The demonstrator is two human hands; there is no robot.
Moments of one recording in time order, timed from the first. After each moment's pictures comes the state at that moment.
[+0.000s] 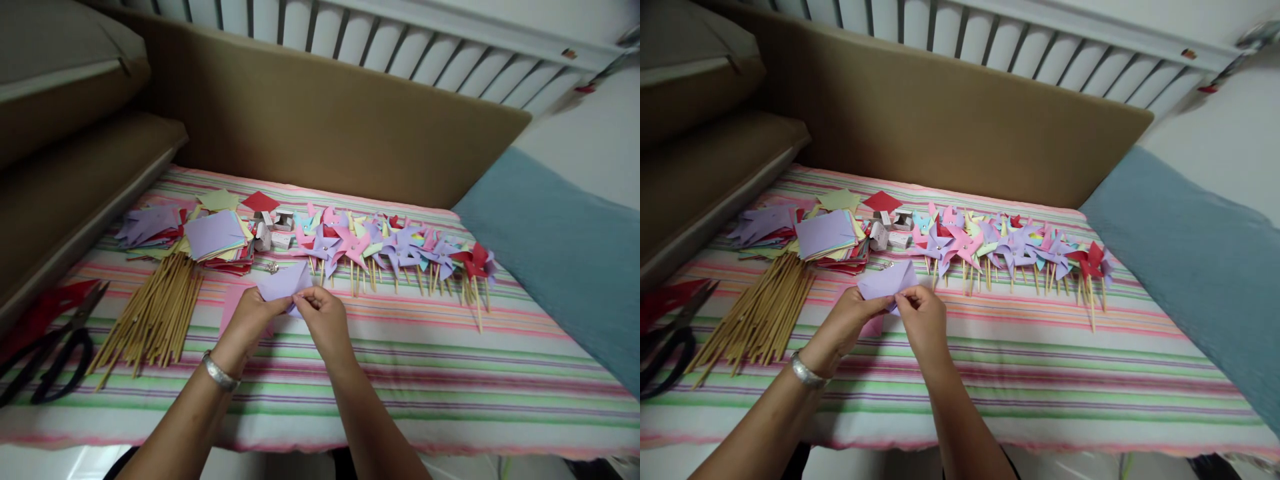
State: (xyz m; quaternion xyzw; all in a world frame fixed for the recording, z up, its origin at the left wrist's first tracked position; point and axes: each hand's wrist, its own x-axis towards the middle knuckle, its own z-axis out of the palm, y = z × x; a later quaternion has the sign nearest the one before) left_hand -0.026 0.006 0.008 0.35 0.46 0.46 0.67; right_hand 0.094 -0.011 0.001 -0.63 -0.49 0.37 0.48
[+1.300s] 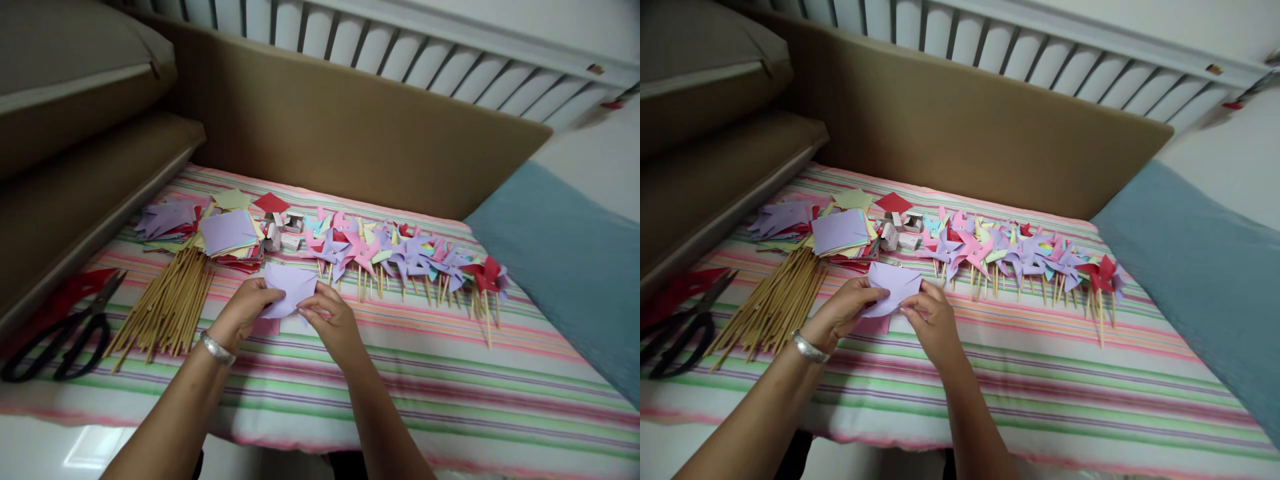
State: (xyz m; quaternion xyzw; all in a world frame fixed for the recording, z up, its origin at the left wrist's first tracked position) left_hand -0.051 0.022 0.005 0.33 0.48 0.41 0.70; right_hand 0.114 -0.017 0.005 -0.53 -0.66 0.32 0.42
